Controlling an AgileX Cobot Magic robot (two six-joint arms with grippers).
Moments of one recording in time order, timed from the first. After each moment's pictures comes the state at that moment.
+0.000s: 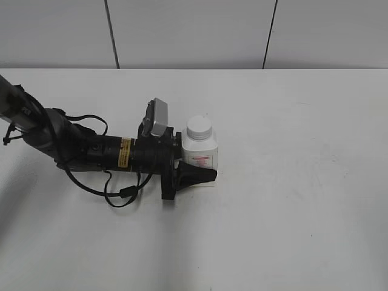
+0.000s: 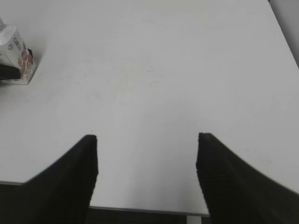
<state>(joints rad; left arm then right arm) -0.33 2.46 -1.26 1.40 -1.20 -0.56 0.05 -0.01 -0.51 0.09 1.10 -0.15</state>
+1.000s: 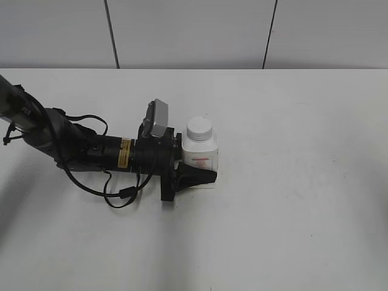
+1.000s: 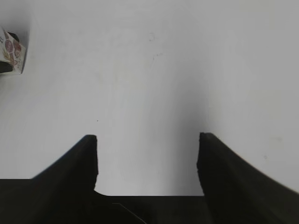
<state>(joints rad) -0.33 2.46 -1.26 1.41 -1.21 -0.56 0.05 0.66 -0.80 0.09 1.09 -0.04</state>
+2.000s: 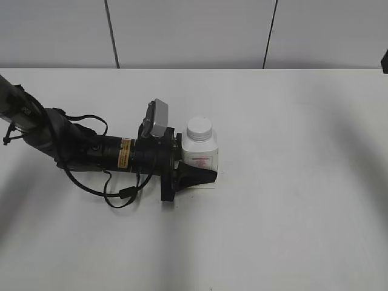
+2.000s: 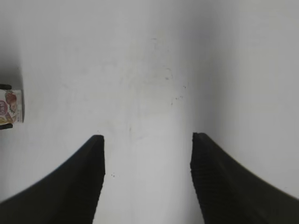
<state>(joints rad) -0.33 2.46 -1.26 1.41 -1.21 -0.56 0.05 1.51 -1.37 0.14 1.14 -0.03</state>
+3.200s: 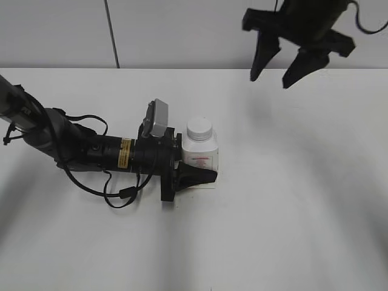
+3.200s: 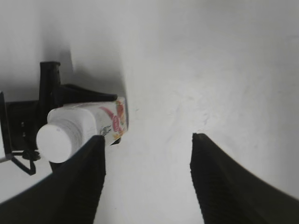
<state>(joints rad) -0.33 2.46 -1.26 1.41 -1.21 -0.56 0.35 1.90 -1.72 0.24 1.22 0.28</state>
